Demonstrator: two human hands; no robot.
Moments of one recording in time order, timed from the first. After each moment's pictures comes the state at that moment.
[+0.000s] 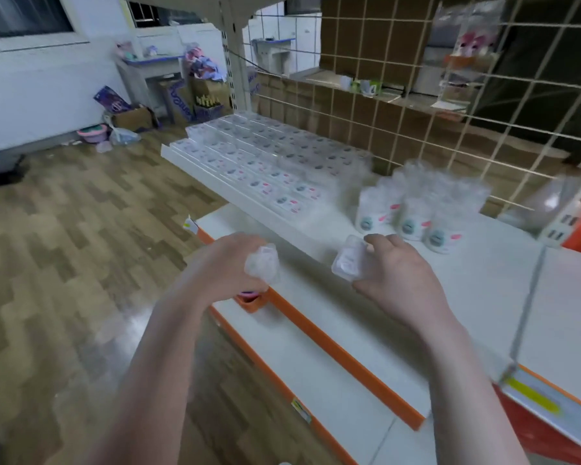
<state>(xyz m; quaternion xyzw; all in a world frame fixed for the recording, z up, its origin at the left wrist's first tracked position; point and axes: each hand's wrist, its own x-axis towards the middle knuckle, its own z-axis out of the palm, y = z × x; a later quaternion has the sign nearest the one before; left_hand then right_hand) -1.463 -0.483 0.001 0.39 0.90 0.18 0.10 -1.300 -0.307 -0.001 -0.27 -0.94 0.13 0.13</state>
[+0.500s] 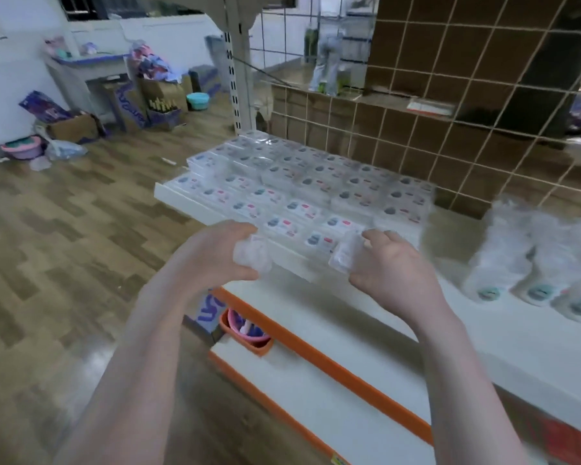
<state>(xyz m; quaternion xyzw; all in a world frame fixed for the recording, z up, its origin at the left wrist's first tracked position) -1.732 -0.482 0.010 0.47 0.86 0.15 0.10 -1.536 -0.332 0.007 -0.37 -0.91 0.12 0.11</state>
